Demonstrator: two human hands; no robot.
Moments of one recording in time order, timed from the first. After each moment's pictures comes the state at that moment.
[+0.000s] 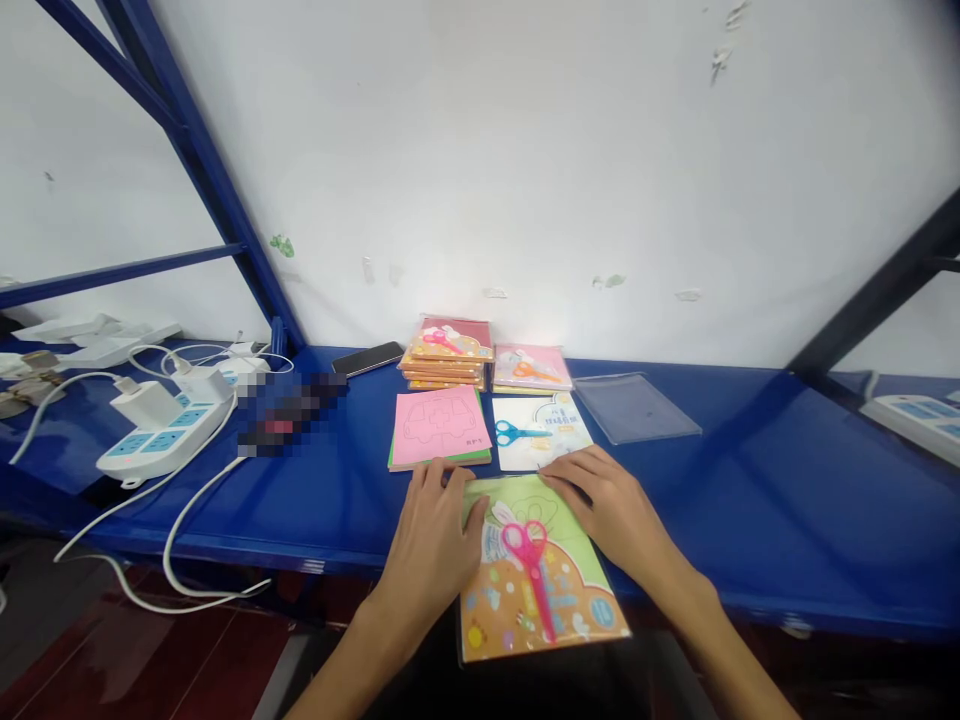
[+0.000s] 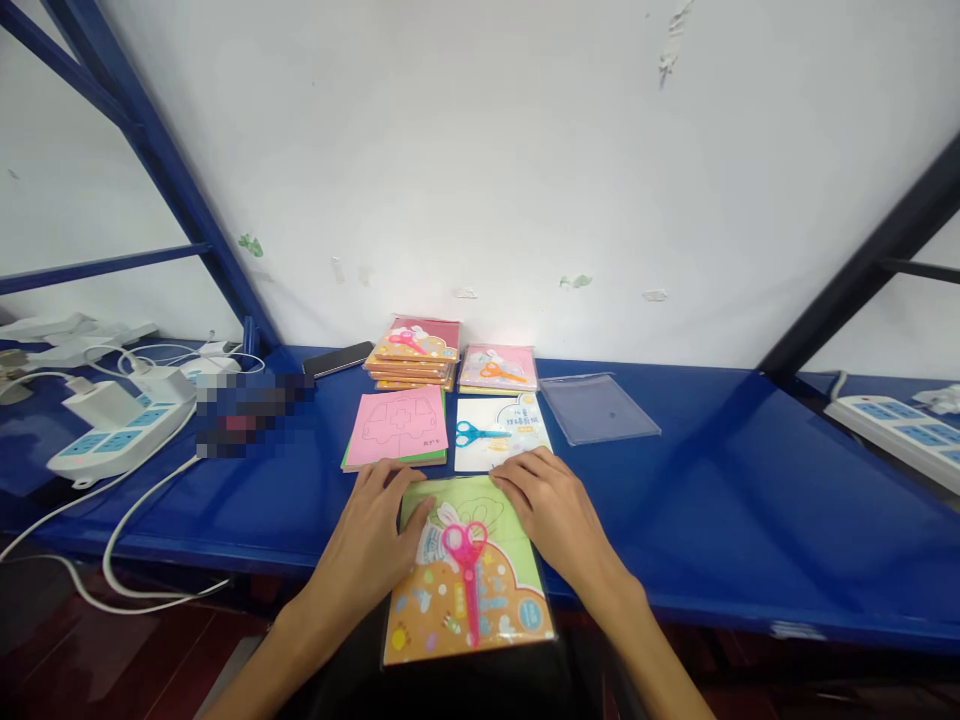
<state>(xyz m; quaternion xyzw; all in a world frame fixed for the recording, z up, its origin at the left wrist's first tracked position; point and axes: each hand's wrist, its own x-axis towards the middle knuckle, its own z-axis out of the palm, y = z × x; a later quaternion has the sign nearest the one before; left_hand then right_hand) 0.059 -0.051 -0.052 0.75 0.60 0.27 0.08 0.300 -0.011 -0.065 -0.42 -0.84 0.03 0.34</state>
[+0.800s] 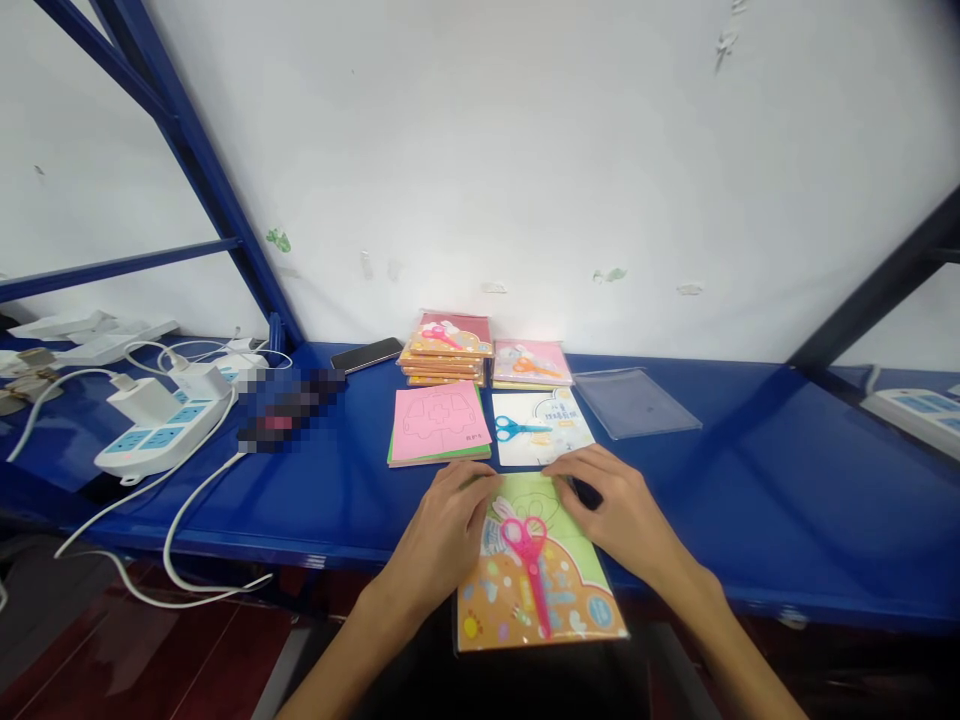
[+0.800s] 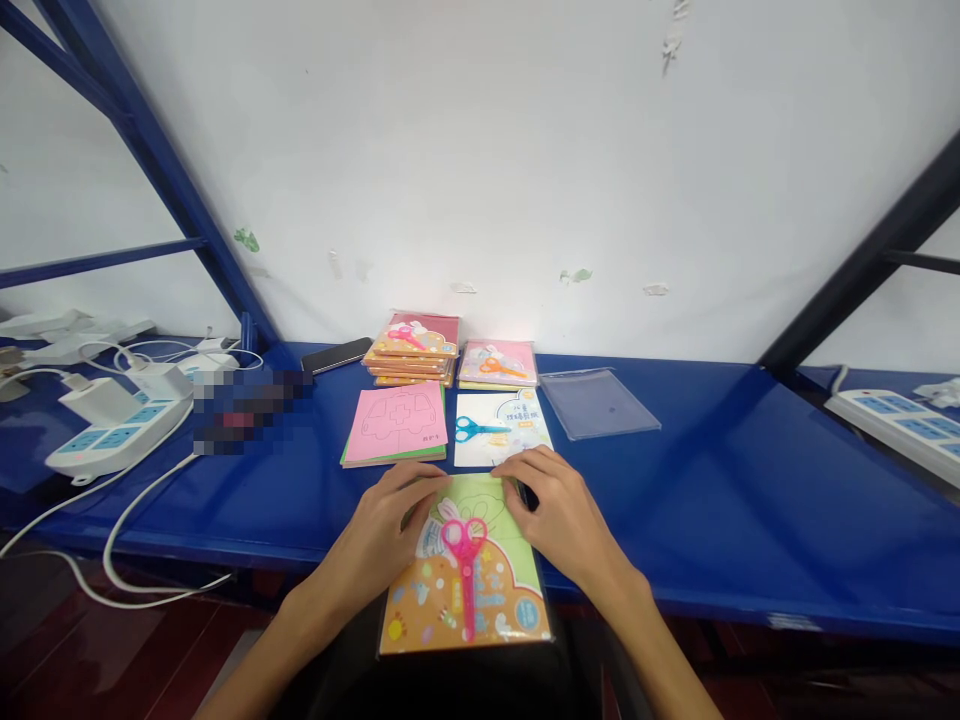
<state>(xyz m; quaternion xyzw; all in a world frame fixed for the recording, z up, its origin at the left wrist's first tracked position) 0.056 -0.041 -0.061 0.81 0.45 0.34 0.13 0.300 -0.020 -0.056 -0.41 -0.82 0.08 0.38</state>
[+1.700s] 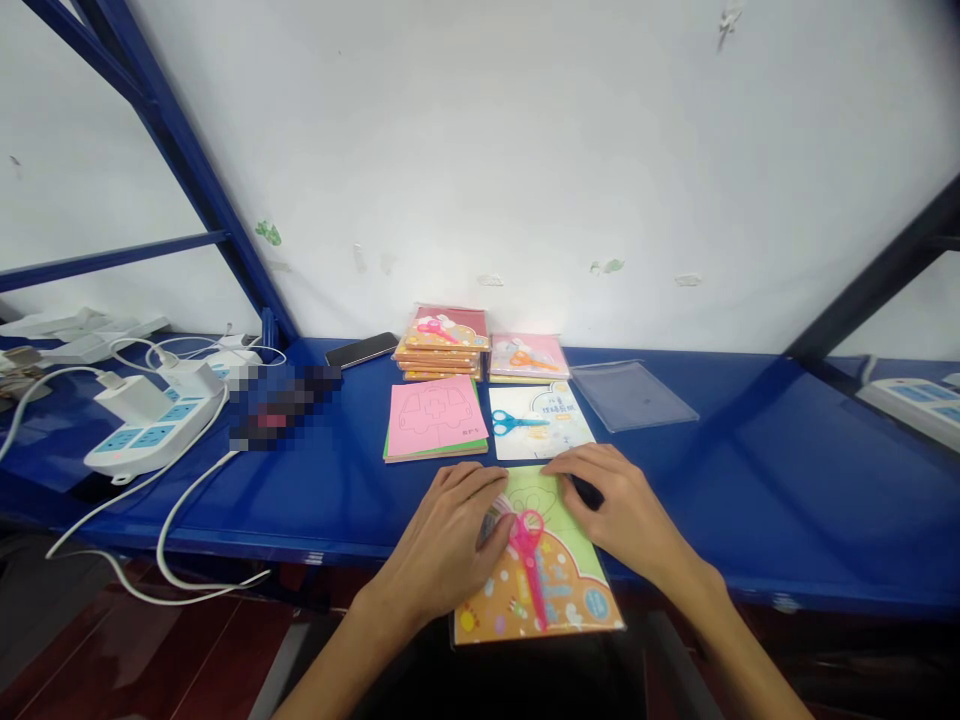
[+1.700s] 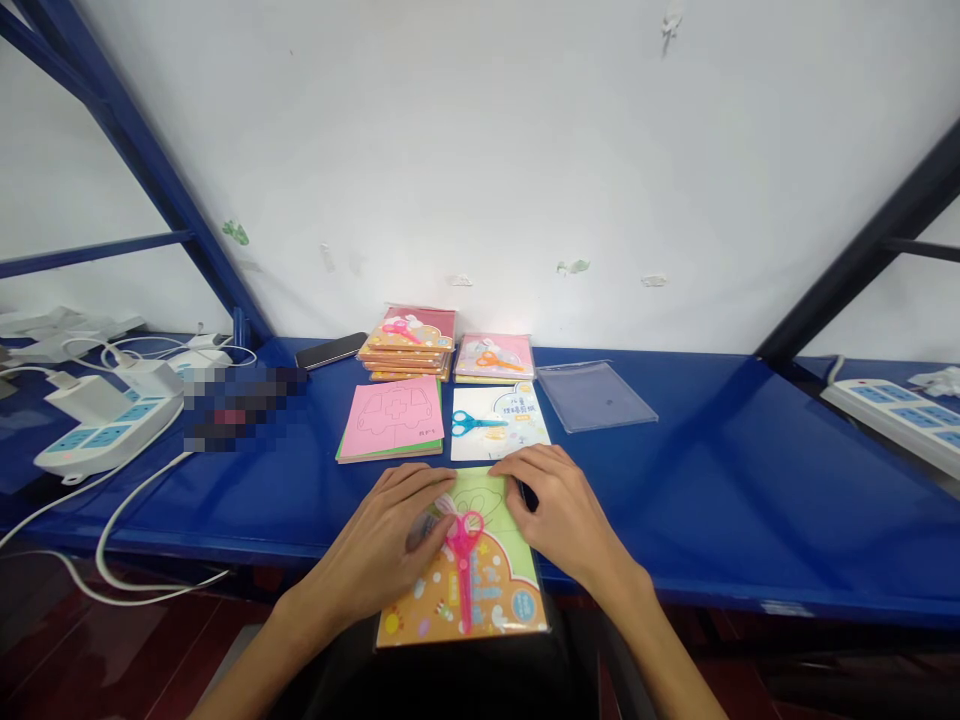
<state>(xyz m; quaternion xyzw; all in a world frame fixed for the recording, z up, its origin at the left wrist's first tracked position) 0.064 -0.057 -0.045 0.85 0.45 0.24 0.10 0.304 -0.022 -0.056 -0.40 -0.83 0.07 0.37</state>
